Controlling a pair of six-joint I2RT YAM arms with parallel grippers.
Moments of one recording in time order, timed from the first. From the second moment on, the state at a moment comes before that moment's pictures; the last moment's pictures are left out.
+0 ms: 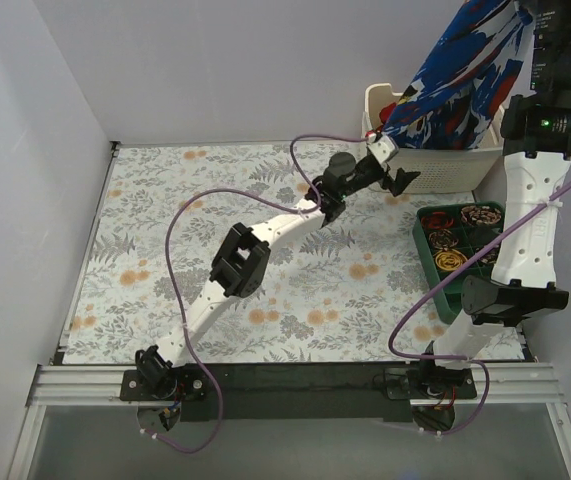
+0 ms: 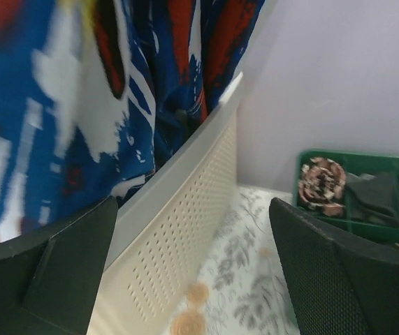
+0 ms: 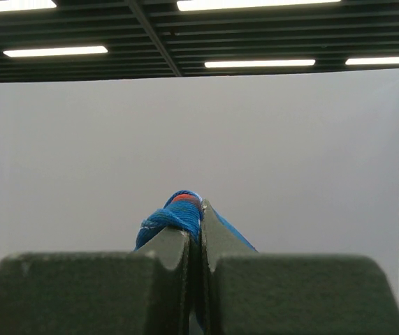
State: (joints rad) left arm -0.80 2.60 2.33 0.52 0.35 0.03; right arm -0.05 1.69 2.34 0.33 -0.18 0.20
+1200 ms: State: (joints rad) left arm -0.81 2.63 2.47 1.04 0.04 0.22; right arm 0.23 1.55 2.35 0.59 -0.32 0.31
